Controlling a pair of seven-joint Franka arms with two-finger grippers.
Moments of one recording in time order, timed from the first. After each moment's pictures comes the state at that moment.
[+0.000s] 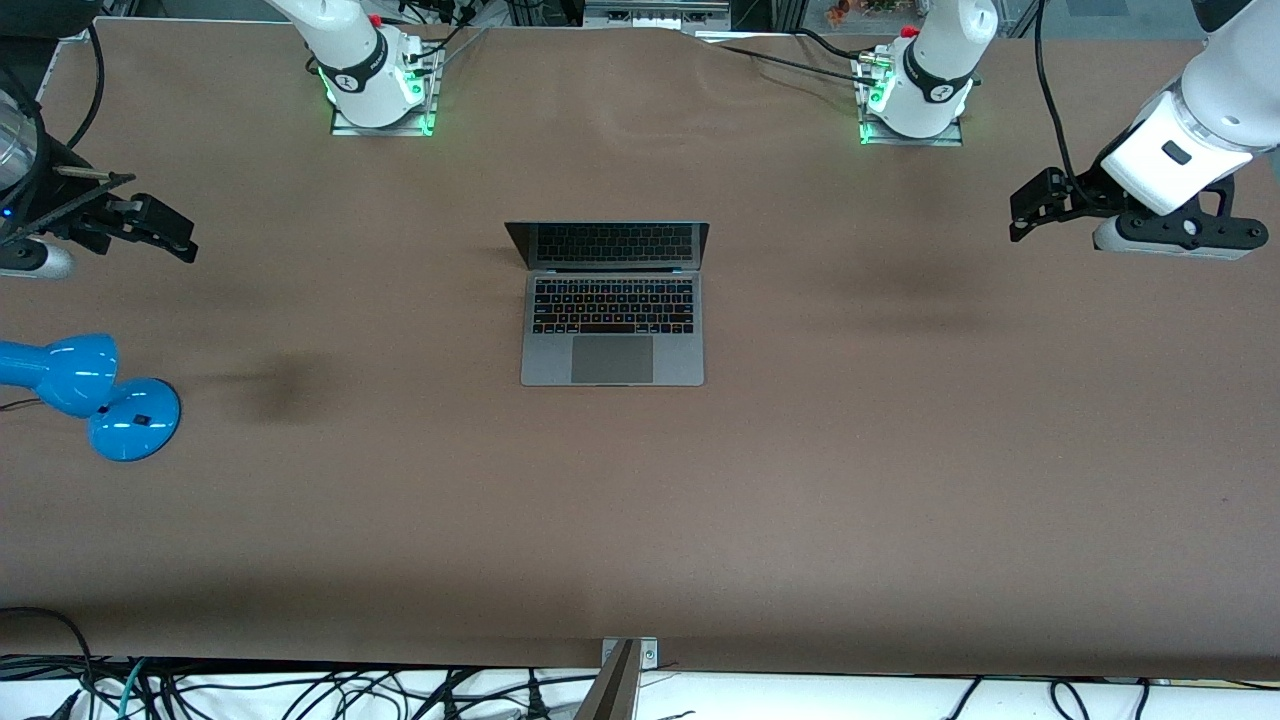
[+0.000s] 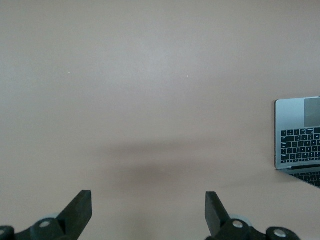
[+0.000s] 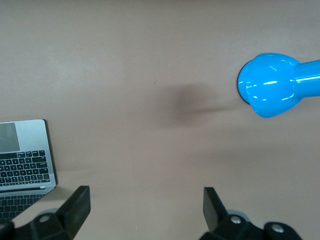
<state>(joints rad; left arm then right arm) -0.09 -0.09 -0.02 -1.78 -0.03 1.66 -0.05 0.09 0.00 -0.05 -1.63 -0.04 1.62 0.12</state>
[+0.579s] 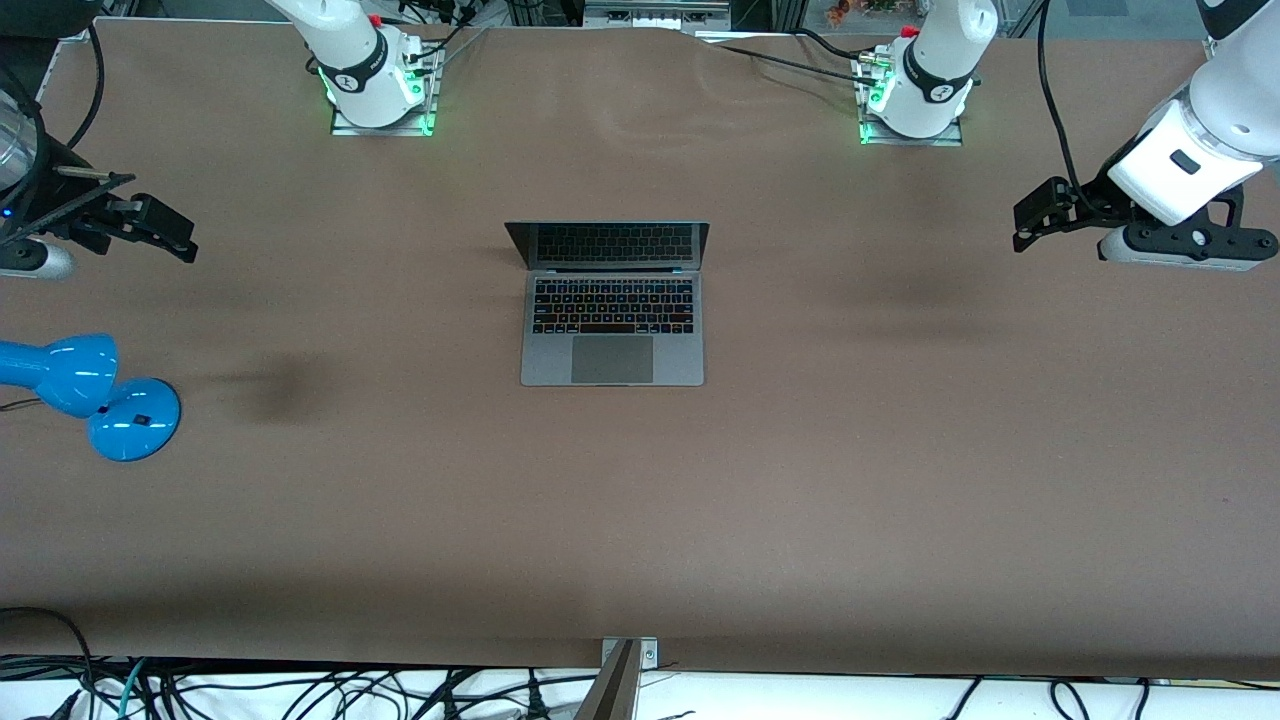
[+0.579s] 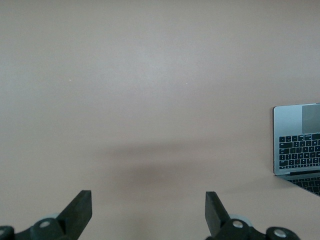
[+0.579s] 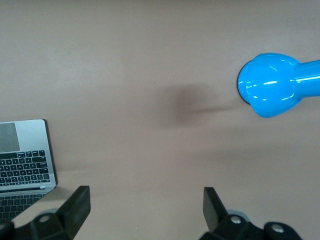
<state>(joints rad) -0.09 -0.07 -0.02 -1.74 -0.03 1.66 -0.05 0.09 0.00 -0.05 -1.63 -0.04 1.62 0.12</state>
